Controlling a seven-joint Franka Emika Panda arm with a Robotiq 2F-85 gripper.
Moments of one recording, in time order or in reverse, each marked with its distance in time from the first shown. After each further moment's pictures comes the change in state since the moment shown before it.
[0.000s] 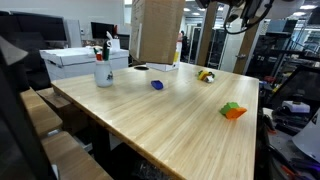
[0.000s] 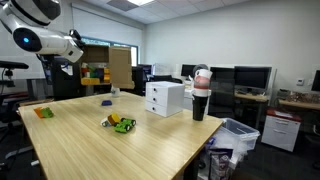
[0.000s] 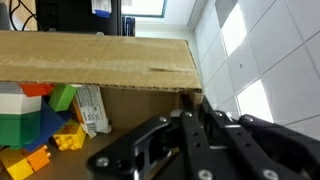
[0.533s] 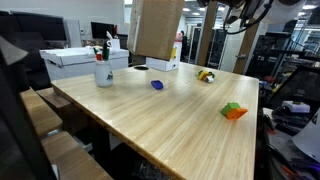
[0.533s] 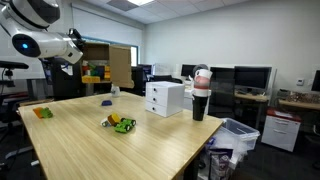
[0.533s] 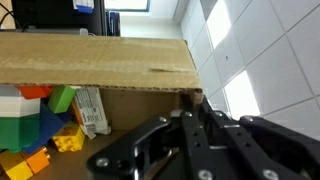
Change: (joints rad) arm -0.009 -0.006 -0.001 -0.029 0.087 -0.073 -0.039
